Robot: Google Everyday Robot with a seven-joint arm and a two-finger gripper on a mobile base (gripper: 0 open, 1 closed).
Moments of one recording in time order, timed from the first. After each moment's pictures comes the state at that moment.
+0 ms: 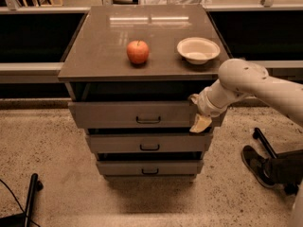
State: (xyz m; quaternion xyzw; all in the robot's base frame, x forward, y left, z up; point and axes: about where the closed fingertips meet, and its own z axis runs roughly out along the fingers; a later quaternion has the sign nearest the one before) arm 0.624 -0.162 0.649 -0.71 0.67 0.04 0.21
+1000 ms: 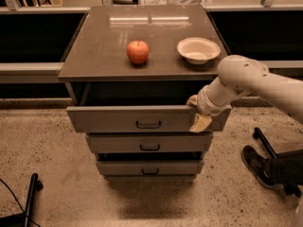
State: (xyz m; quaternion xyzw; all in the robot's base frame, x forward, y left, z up) arm 0.615 -0.160 0.661 -0.72 0.66 0.05 0.20
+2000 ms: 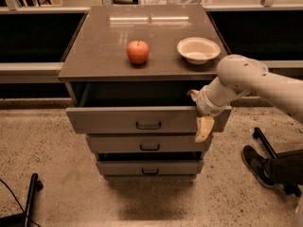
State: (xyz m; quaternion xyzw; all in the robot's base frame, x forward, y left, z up) arm 0.613 -0.160 0.664 -0.72 0.66 0.05 0.20
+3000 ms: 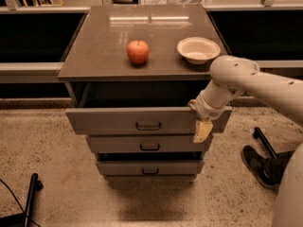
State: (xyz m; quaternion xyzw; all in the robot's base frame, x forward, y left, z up) arm 0.594 -0.164 0.641 -0.72 0.67 0.08 0.13
